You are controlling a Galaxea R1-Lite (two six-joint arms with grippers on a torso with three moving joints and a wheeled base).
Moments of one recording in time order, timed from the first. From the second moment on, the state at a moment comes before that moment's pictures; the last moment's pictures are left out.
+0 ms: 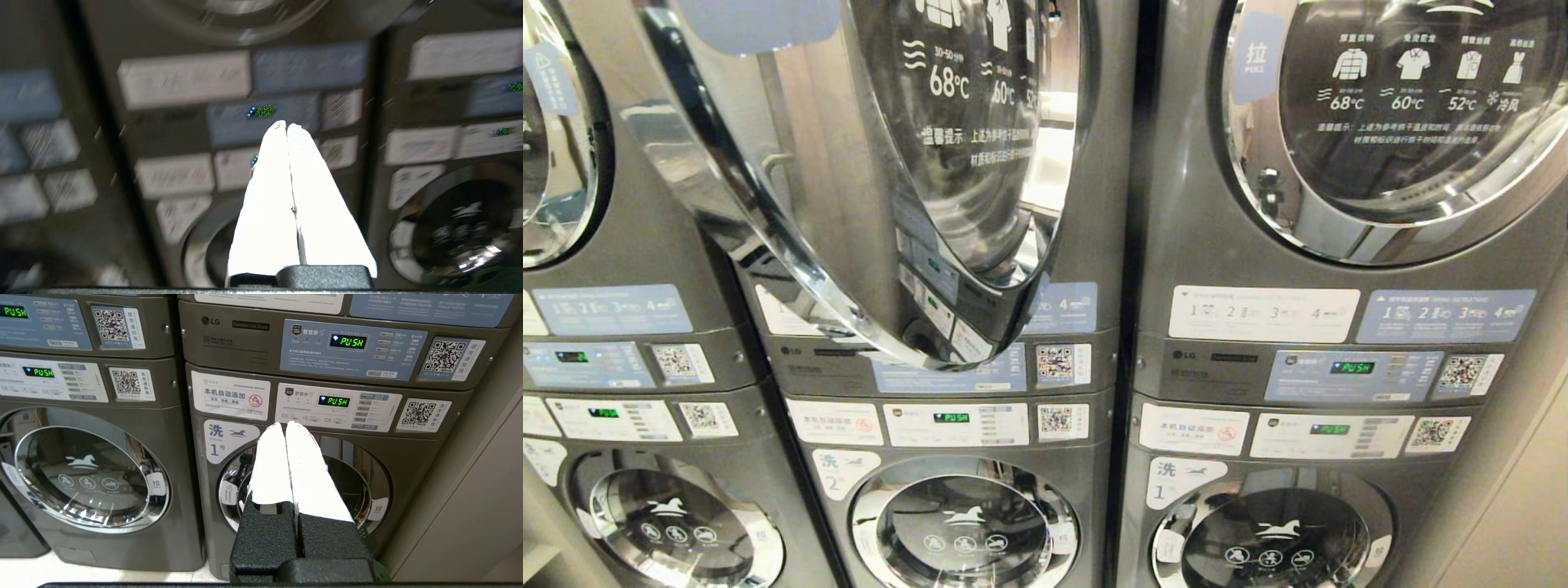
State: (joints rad) left arm 0.00 0.05 -0.22 -0.03 -0.22 0.05; right arm 0.00 0.00 -0.03 0.08 0.03 -0.05
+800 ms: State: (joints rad) left arm -0.58 1.03 -1.39 0.01 -0.75 -0.04; right arm 0.00 0.00 -0.03 0.08 0.03 -0.05
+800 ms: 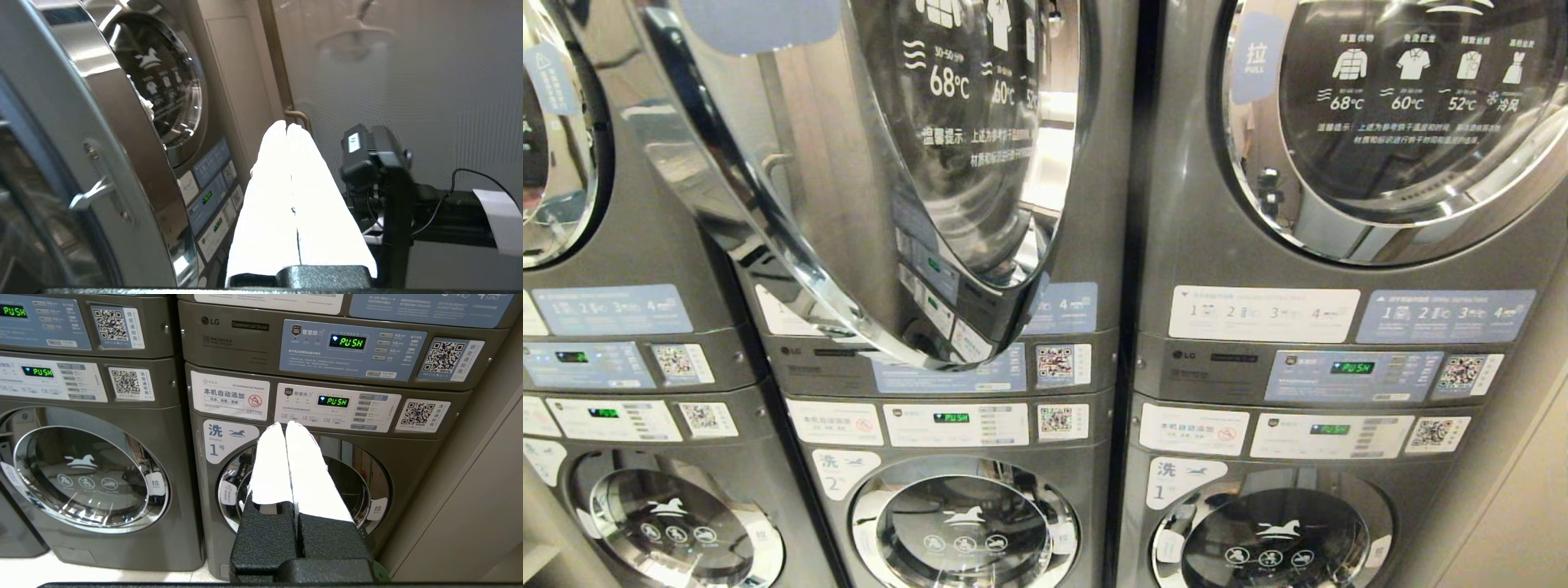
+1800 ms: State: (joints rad) left arm -0.60 1.03 -1.39 0.19 0.04 0.28; right arm 0.00 0.00 -0.03 0.08 0.03 -0.05
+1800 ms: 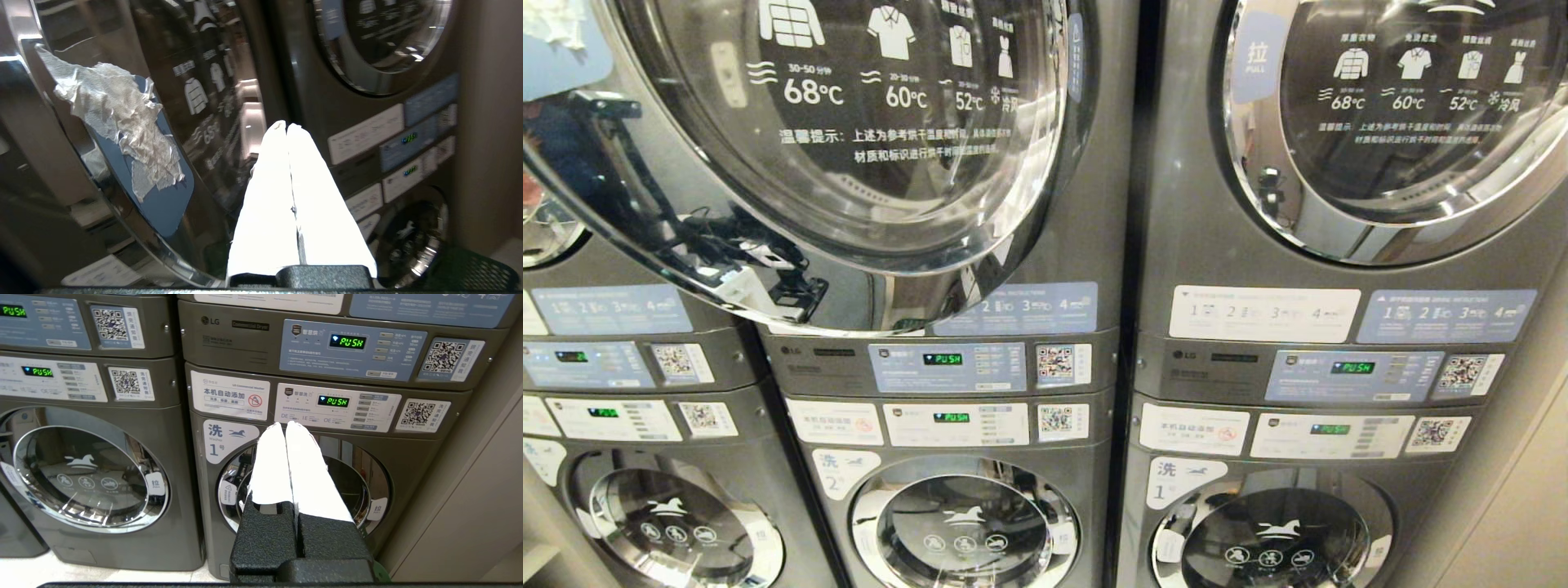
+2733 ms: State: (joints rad) left arm -0.24 1.29 -1.38 -0.16 0.46 0.03; right arm 0.00 0.00 -0.03 0.08 0.03 -0.04
